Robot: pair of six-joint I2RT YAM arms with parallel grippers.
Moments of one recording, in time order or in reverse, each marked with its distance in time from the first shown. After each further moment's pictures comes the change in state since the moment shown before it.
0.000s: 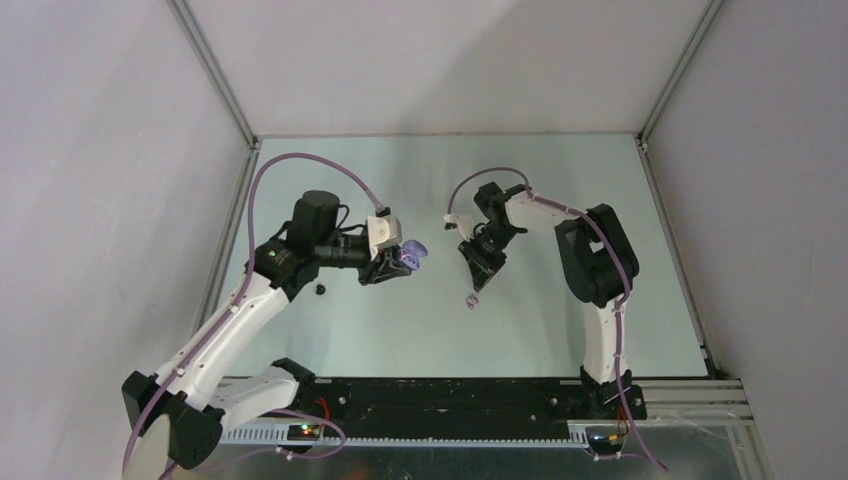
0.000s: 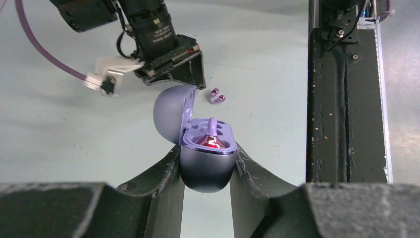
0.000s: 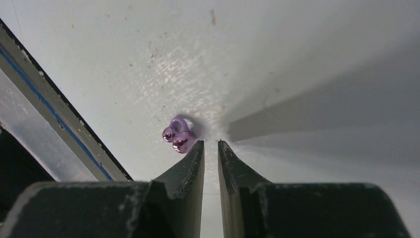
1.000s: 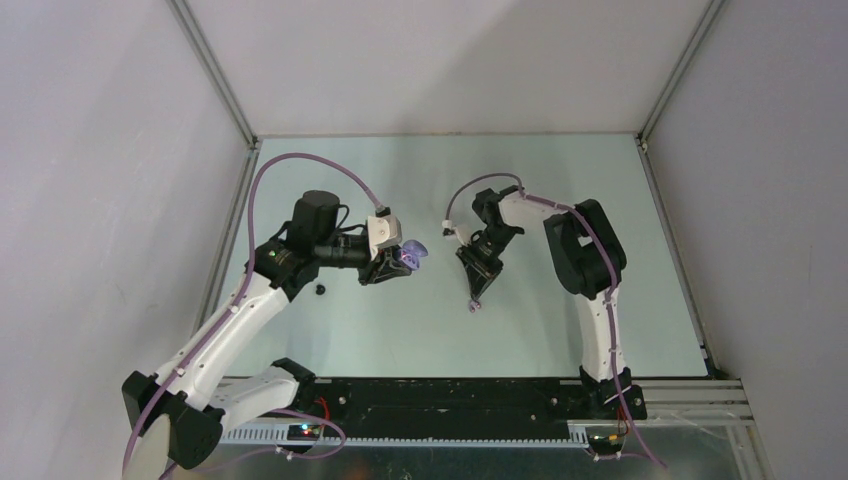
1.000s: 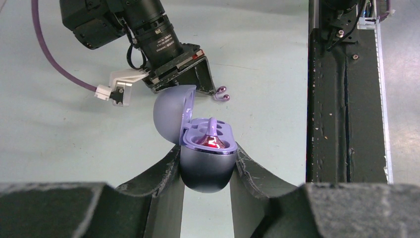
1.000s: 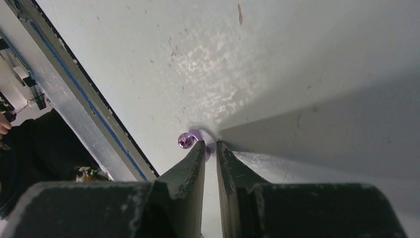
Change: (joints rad) left arm 0.000 0.000 0.000 0.000 0.000 0.000; right arm -0.007 0.106 0.076 -0.096 -0.109 -0.011
